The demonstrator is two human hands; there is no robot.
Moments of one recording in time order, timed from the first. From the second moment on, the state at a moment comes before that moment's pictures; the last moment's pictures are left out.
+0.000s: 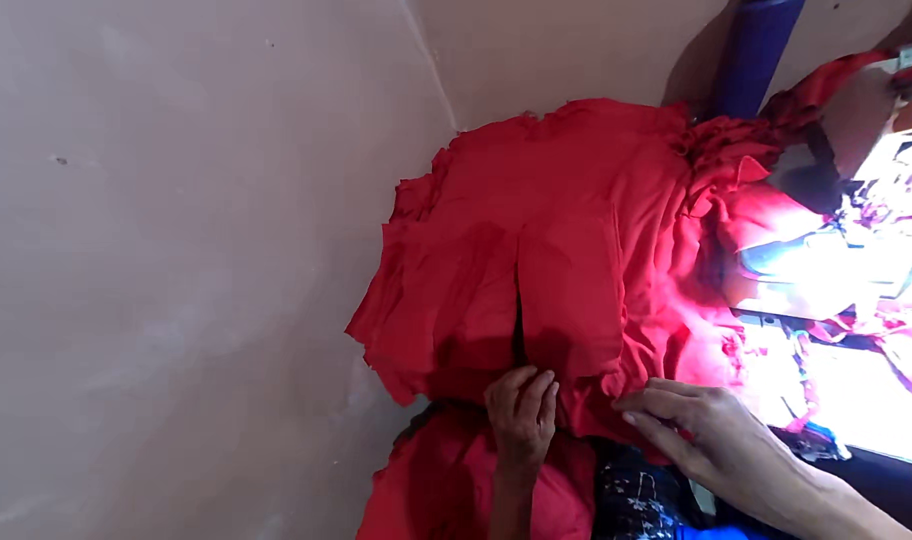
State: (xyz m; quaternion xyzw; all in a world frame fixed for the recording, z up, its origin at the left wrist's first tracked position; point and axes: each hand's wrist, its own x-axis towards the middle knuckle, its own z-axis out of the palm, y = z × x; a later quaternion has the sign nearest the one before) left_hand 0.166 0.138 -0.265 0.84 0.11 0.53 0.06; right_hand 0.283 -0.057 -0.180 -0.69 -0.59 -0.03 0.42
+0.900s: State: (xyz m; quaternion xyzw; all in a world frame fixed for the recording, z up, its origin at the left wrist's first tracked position) left_hand 0.309 0.196 -0.120 0.87 0.18 0.37 0.28; right_hand 0.331 0.020 -0.160 -0.79 -0.39 -0.01 0.48
